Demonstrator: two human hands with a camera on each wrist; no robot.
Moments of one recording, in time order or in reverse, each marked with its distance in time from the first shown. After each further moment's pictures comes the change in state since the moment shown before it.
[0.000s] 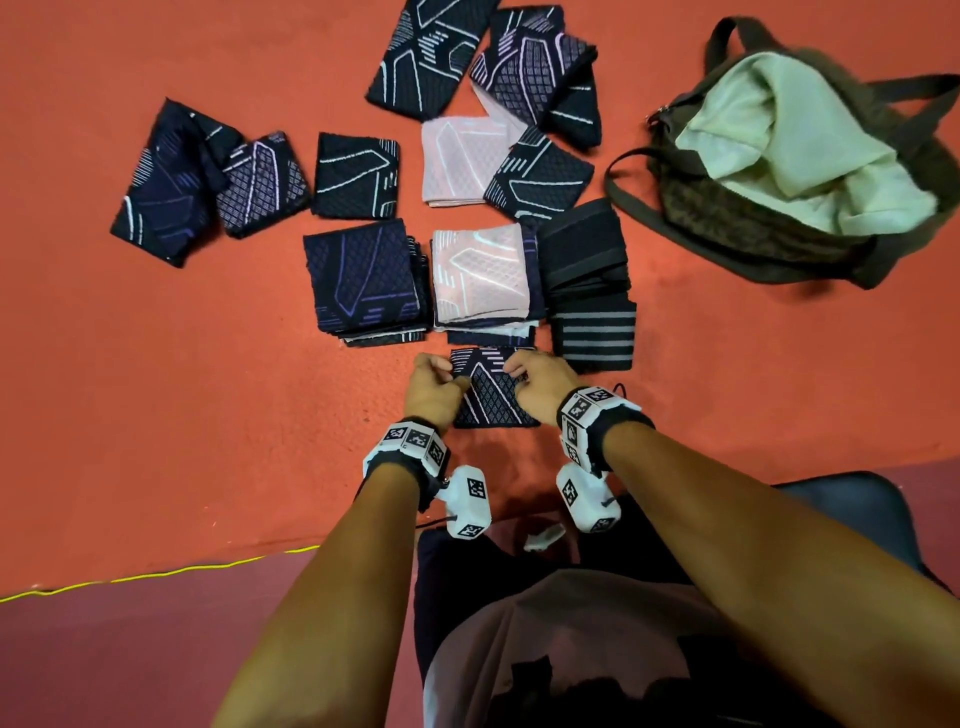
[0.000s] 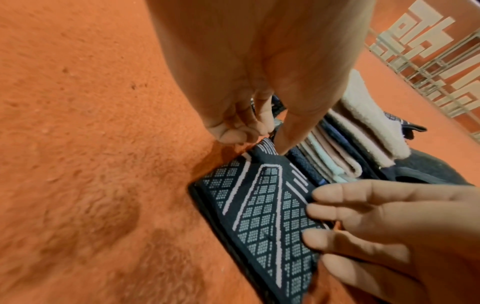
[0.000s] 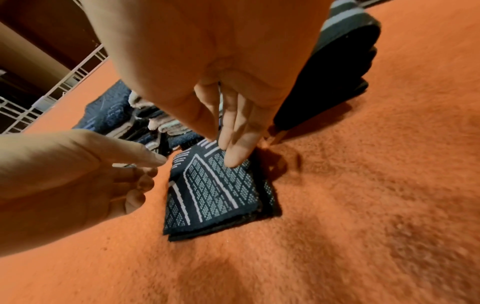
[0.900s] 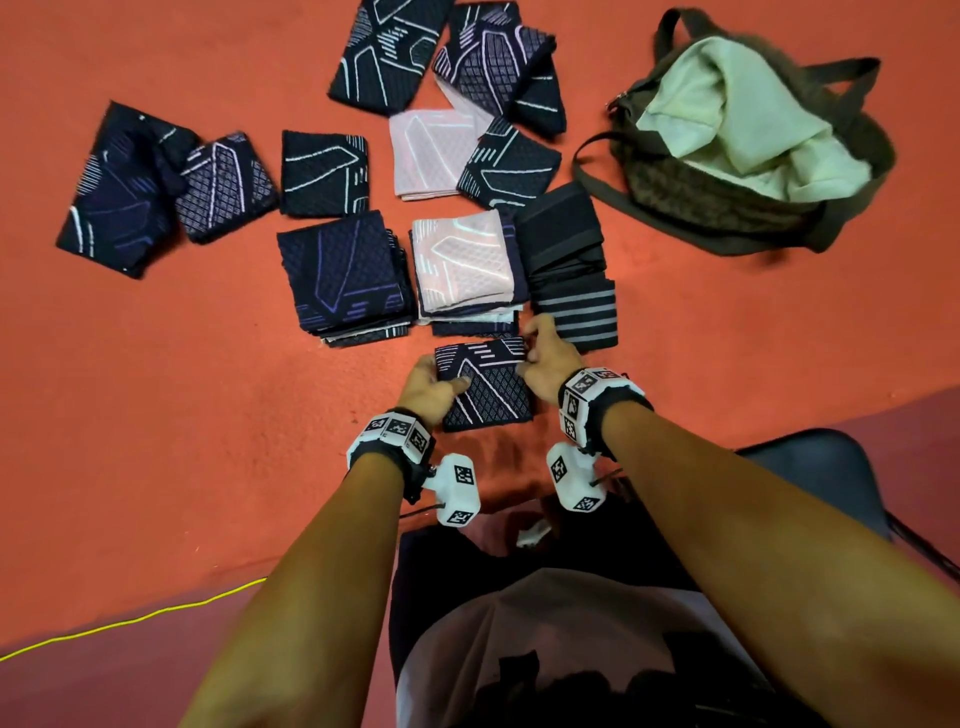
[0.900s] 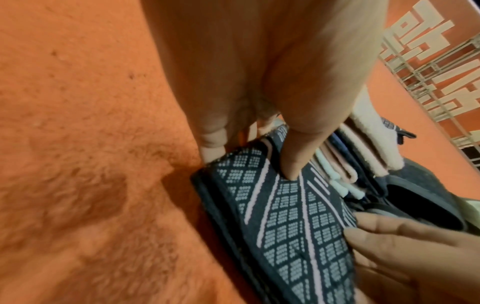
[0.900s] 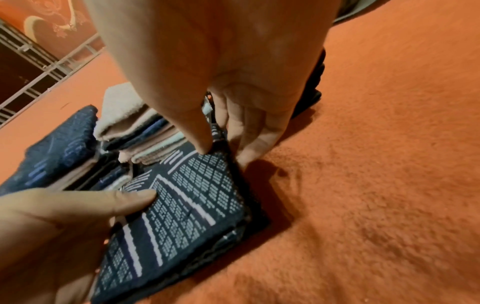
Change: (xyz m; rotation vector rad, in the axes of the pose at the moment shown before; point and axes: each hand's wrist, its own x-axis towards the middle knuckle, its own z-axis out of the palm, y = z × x) left_hand -0.010 0.004 -0.011 -0.059 -0.293 -0.186; right_hand -0.007 0.006 0.005 0.118 0.162 0.198
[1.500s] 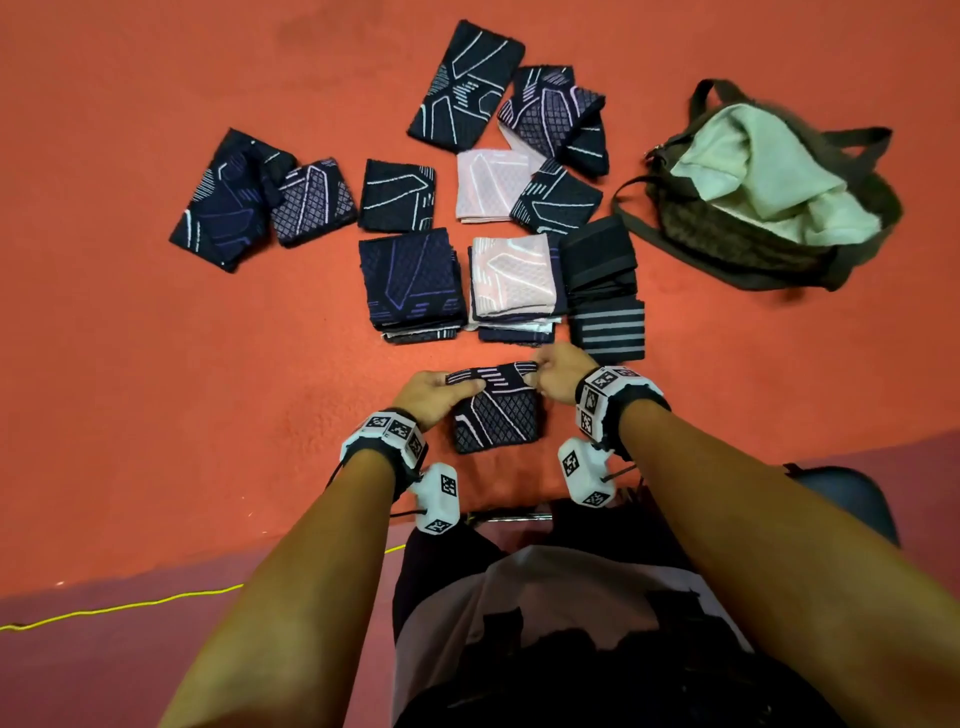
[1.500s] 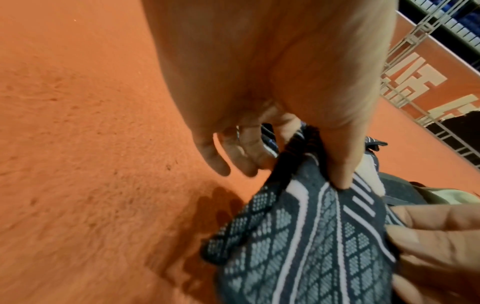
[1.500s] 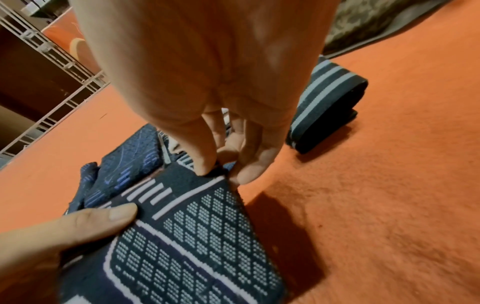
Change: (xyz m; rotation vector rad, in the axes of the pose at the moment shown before) left_hand -0.066 0.013 -0.059 0.124 -0.042 0.096; right_hand -0.028 -0.044 0.000 -0.086 -0.135 -0.043
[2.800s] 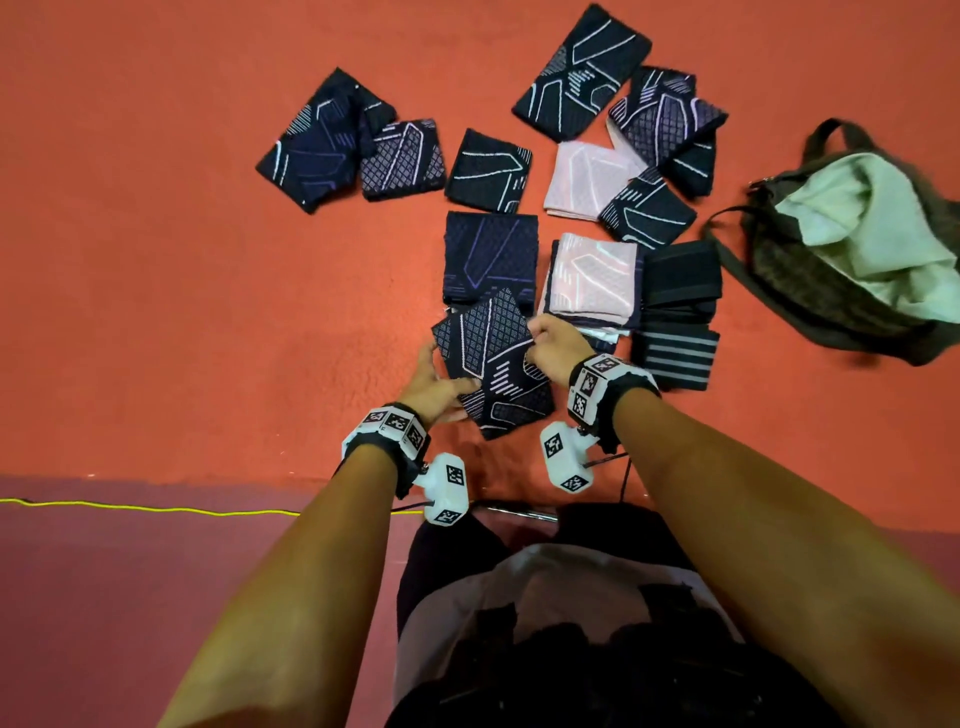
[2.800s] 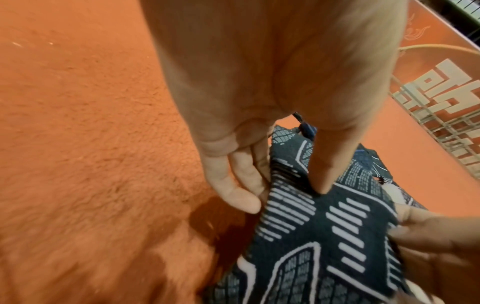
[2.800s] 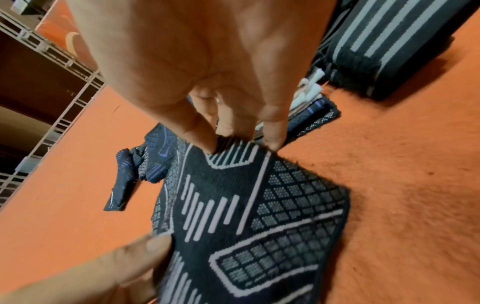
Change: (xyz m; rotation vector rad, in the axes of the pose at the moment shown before) left_hand -0.026 -0.027 -0.047 -0.406 0.116 -0.072; right_hand 0.031 -0.071 0.045 0.085 0.005 -0.143
